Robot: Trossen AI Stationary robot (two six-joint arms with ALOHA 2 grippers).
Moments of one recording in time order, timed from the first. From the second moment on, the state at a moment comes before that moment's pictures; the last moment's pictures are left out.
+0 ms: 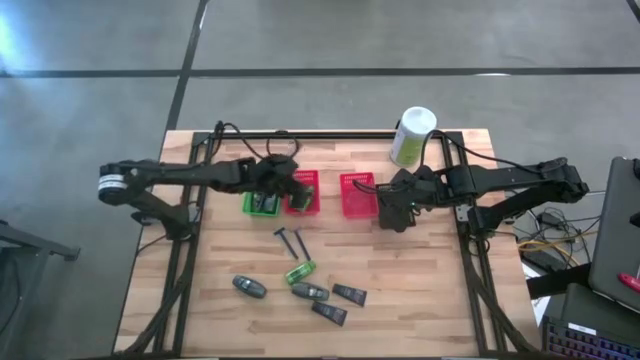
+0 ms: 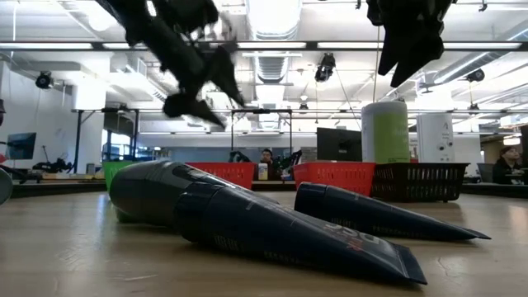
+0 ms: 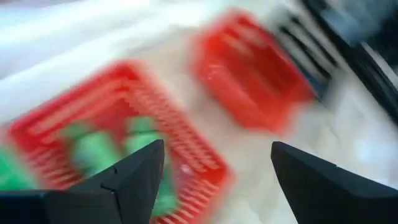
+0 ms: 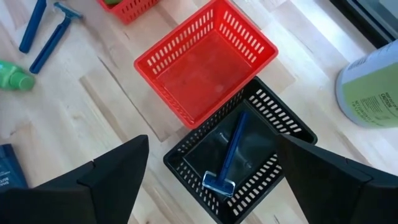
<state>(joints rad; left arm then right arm) 0.21 1.38 0.93 -0.24 -0.05 -0.65 0.07 1.22 1.12 -1.04 0.33 0.68</state>
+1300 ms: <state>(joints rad) -0.40 1.38 0.98 -0.60 -0.17 -0.58 0.37 1.73 1.10 -0.50 0.12 0.68</state>
